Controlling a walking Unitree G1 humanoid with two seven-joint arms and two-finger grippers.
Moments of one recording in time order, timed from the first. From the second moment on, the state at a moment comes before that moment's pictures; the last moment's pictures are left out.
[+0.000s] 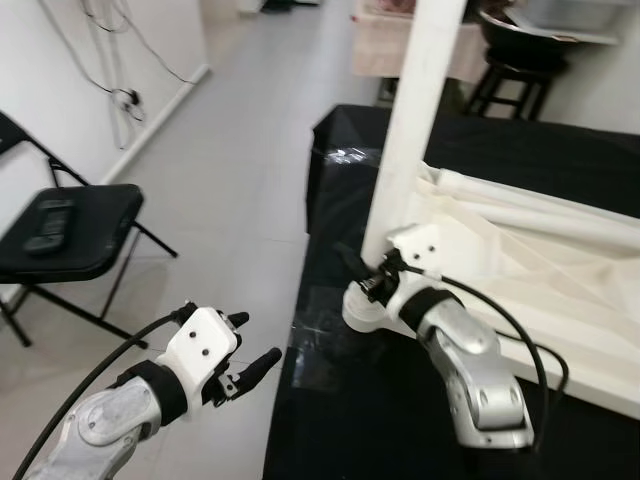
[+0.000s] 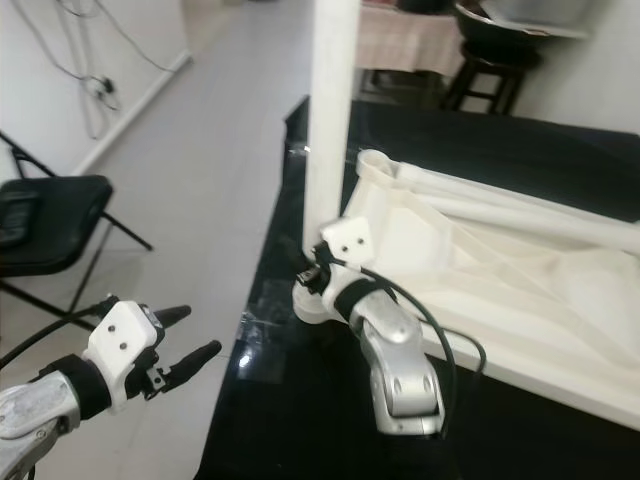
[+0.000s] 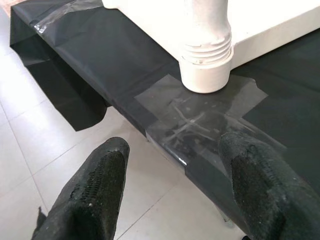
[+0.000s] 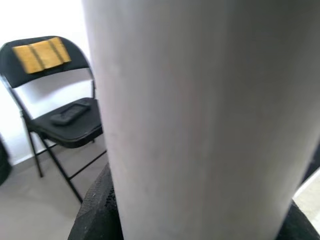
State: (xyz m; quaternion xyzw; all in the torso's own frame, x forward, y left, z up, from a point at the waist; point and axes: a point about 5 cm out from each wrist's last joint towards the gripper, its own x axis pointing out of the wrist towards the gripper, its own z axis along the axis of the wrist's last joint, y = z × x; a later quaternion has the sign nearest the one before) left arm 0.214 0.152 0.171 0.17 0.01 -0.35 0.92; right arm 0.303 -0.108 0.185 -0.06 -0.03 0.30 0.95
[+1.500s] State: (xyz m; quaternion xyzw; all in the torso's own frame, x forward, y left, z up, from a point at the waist) left arm 0.212 0.145 0.166 0.17 0.01 -0.36 0.92; right arm 0.309 -0.107 0.191 -0.08 -0.09 0.27 0.95
